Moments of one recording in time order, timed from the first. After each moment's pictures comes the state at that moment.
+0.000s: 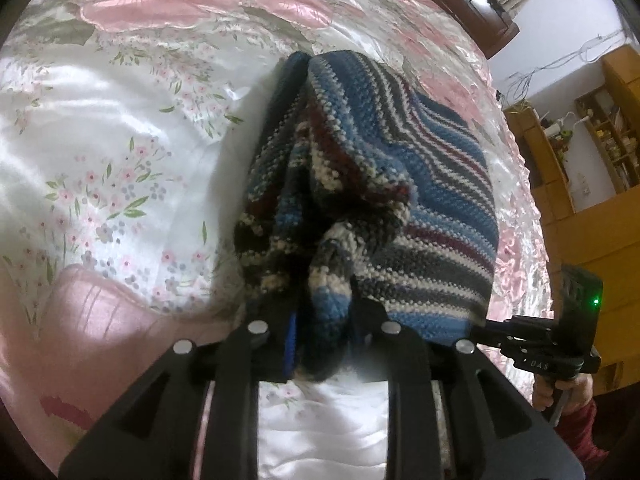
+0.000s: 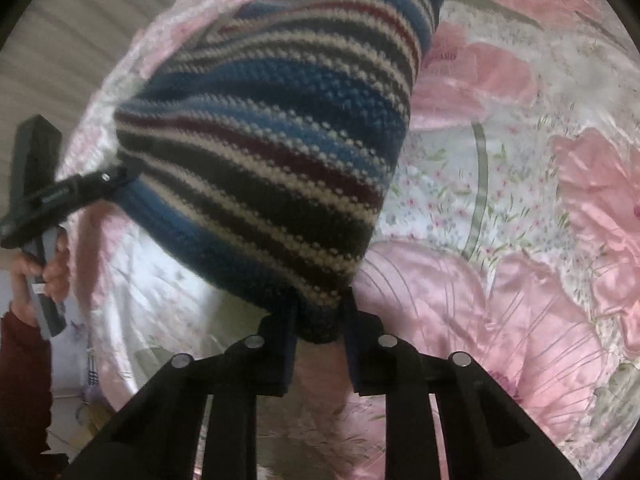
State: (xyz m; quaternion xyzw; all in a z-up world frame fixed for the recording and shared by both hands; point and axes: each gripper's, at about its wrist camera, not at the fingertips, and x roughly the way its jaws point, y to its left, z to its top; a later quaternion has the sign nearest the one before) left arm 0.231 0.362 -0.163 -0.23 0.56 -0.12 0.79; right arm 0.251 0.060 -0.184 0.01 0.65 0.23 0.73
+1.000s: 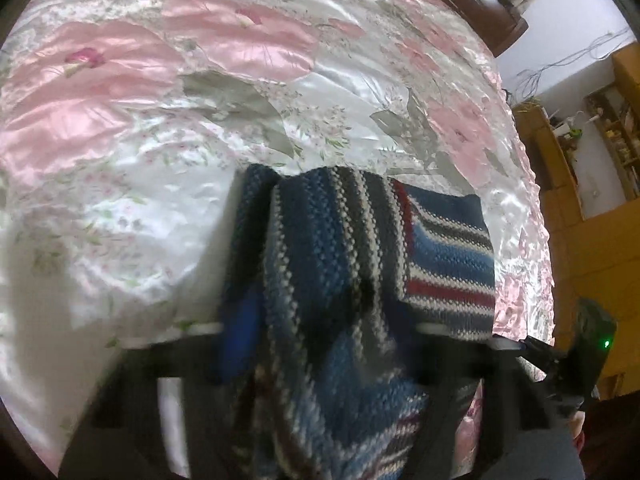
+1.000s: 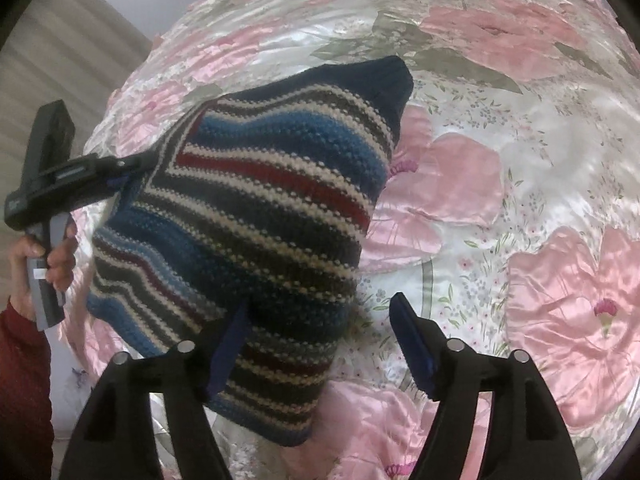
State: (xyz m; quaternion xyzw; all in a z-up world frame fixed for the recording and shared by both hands) left arm 0.379 0.356 -0.137 -0.21 0.57 -0.11 0.78; right arm 0.336 0.043 -0.151 0.05 0.61 0.19 0.77
